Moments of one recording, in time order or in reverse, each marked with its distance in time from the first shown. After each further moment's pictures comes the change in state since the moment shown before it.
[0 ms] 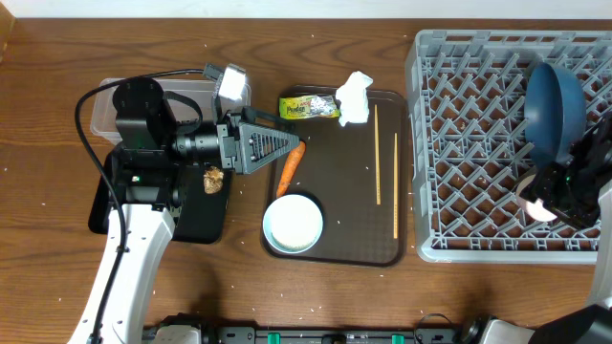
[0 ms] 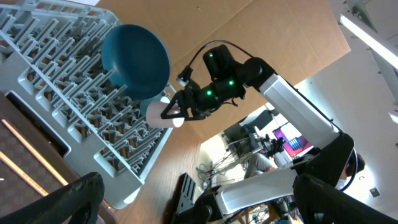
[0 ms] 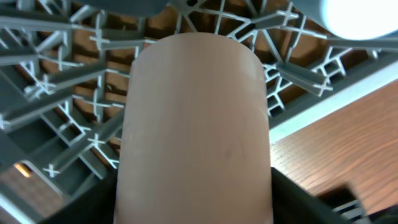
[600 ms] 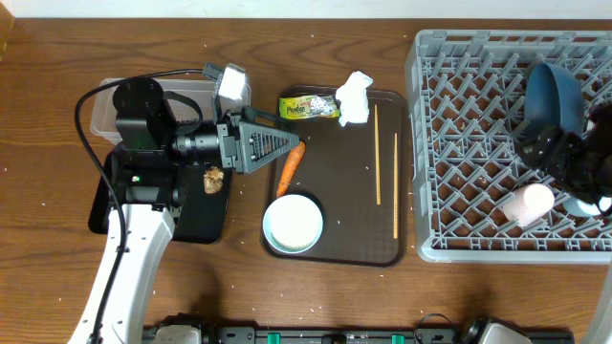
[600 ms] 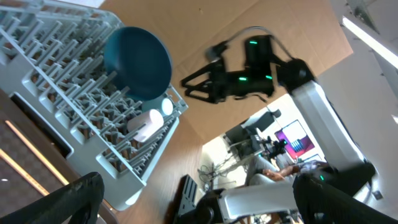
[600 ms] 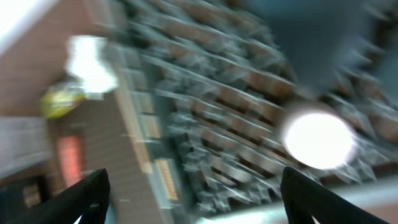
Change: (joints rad) left arm 0.000 0.000 0.000 0.000 -0.016 0.001; right arm 0.003 -0.147 0.155 0.050 -0.388 -0.048
